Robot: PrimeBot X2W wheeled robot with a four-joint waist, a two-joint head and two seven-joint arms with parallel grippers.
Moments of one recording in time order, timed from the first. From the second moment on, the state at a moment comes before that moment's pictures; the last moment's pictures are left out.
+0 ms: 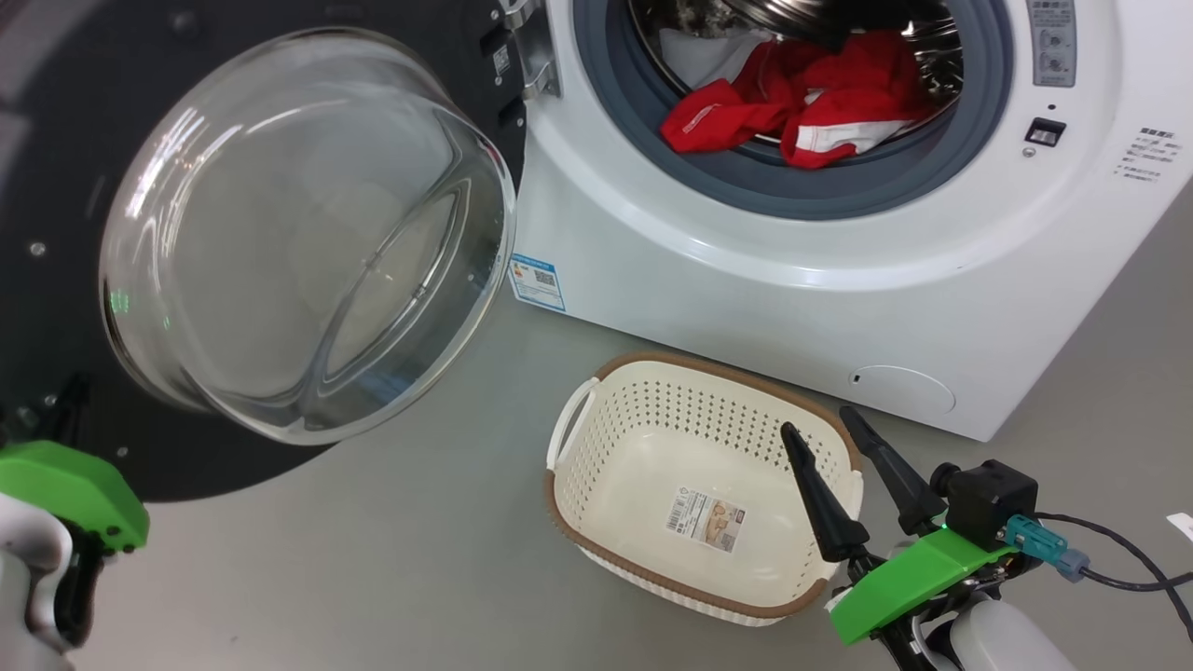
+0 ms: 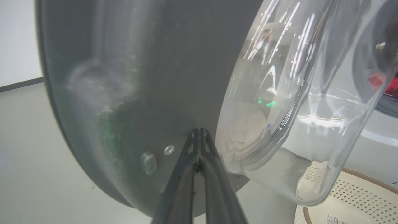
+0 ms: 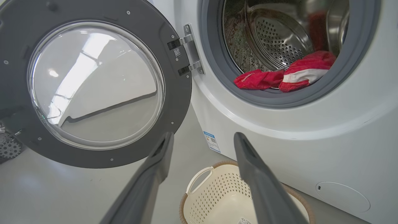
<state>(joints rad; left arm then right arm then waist) -0.54 0.42 -0.10 0.75 -0.53 -0.03 -0.07 -0.19 -0.10 0.26 0.36 0.48 0.12 -0.25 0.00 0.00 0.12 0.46</state>
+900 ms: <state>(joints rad) -0.77 0.40 -0.19 1.12 -0.49 -0.10 -0.20 -0.21 -0.09 0.27 0.38 0.48 0.12 -0.25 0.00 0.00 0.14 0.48</state>
